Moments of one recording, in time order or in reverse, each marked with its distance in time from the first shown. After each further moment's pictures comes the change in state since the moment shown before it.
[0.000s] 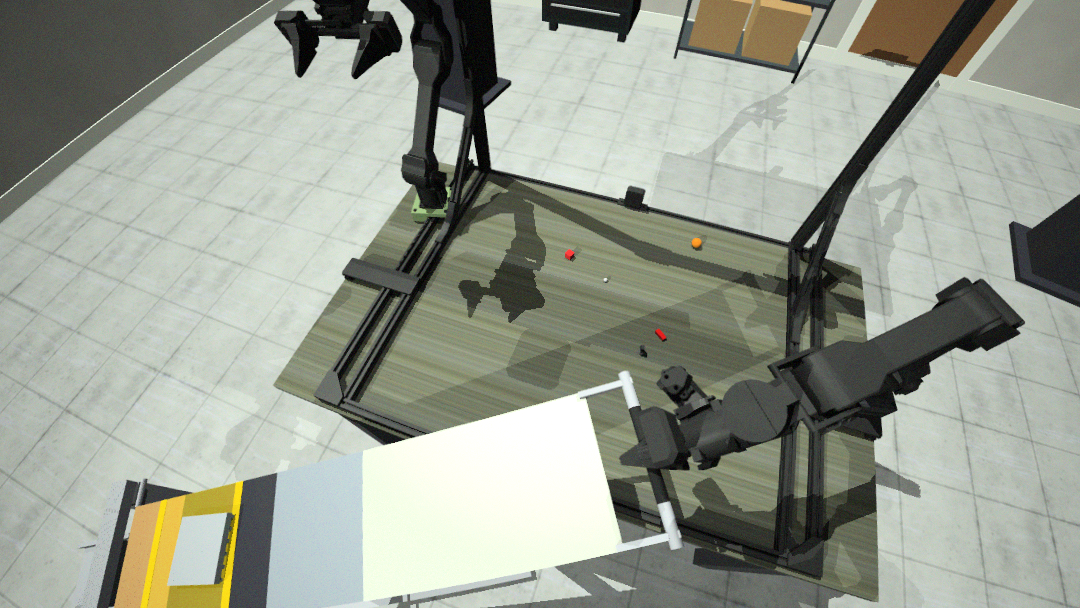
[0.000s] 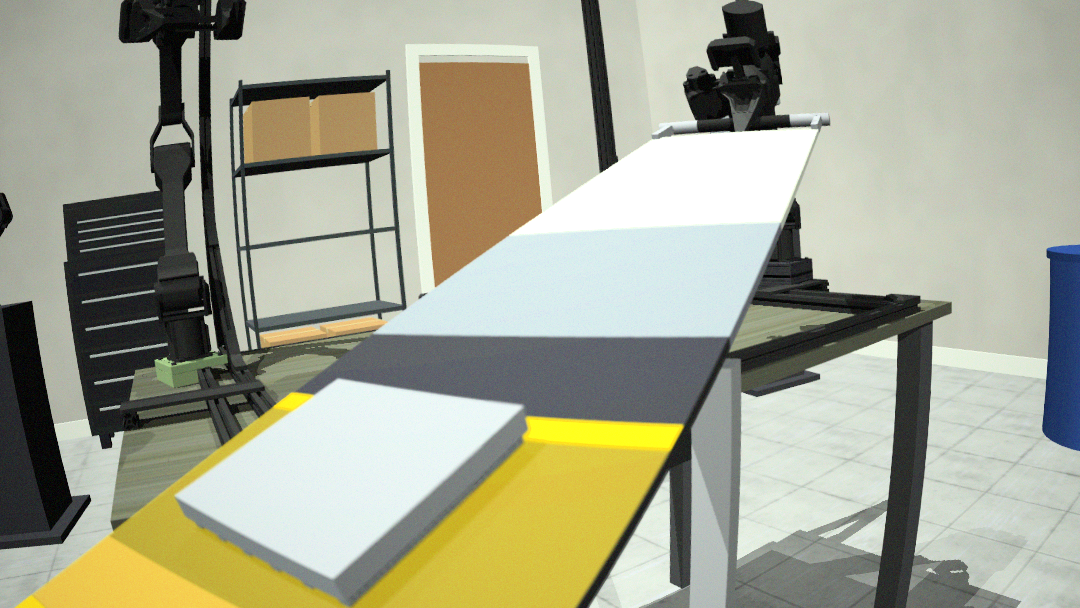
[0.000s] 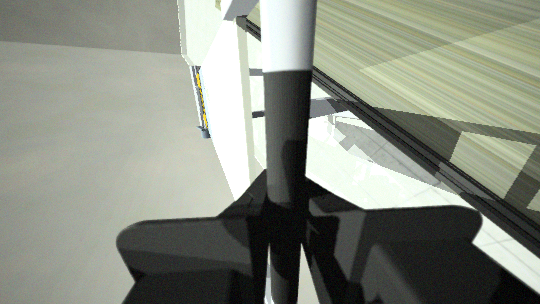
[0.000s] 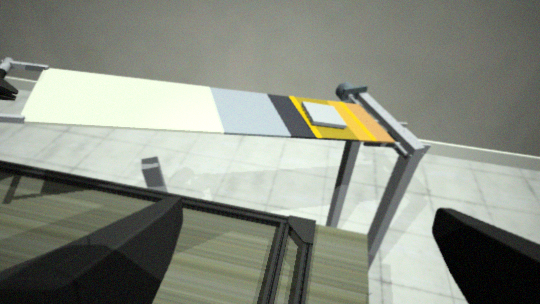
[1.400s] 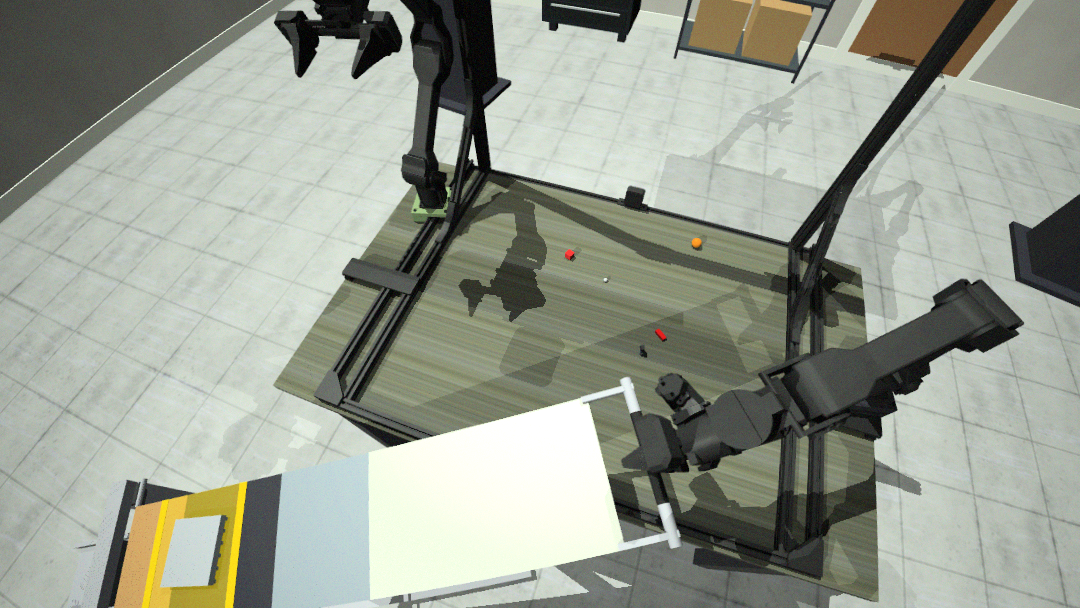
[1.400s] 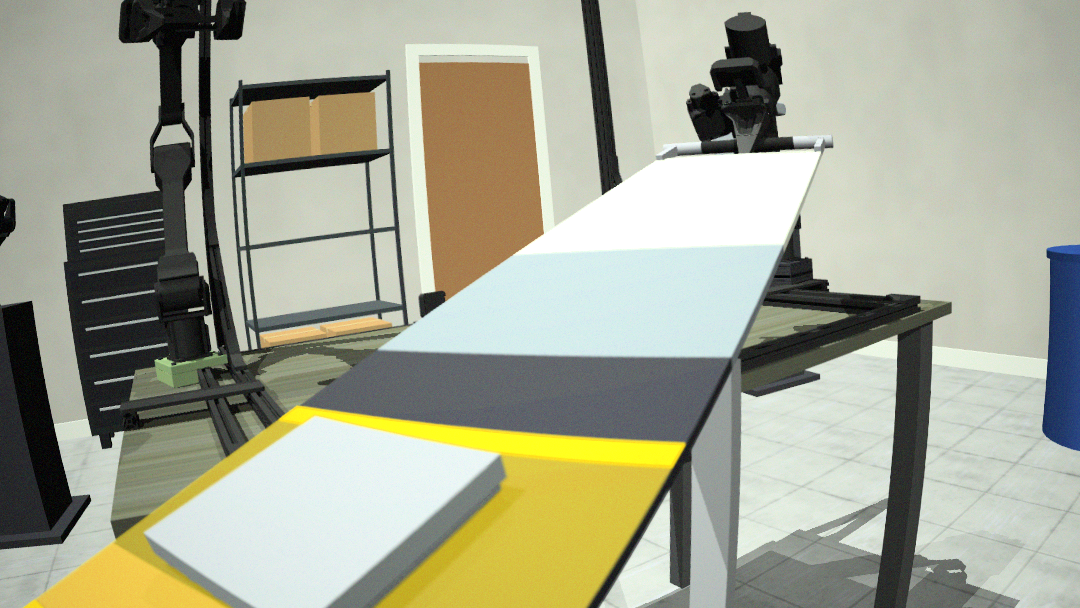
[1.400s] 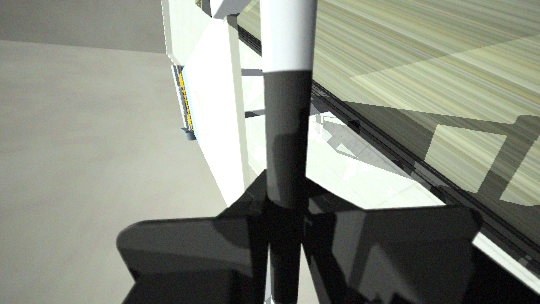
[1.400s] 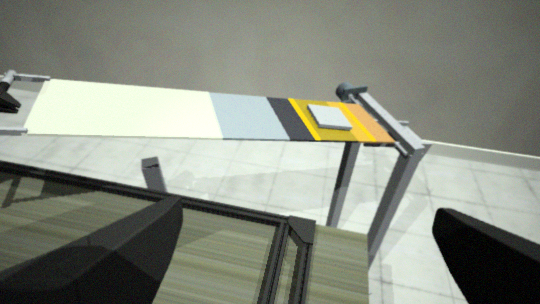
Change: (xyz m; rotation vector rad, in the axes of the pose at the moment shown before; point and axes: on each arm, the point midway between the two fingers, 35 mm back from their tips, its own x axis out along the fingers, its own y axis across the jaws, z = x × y) left arm 0.010 -0.026 0.000 -0.001 0.001 -0.055; right arm 0.000 0.000 0.000 0.000 0.000 0.000
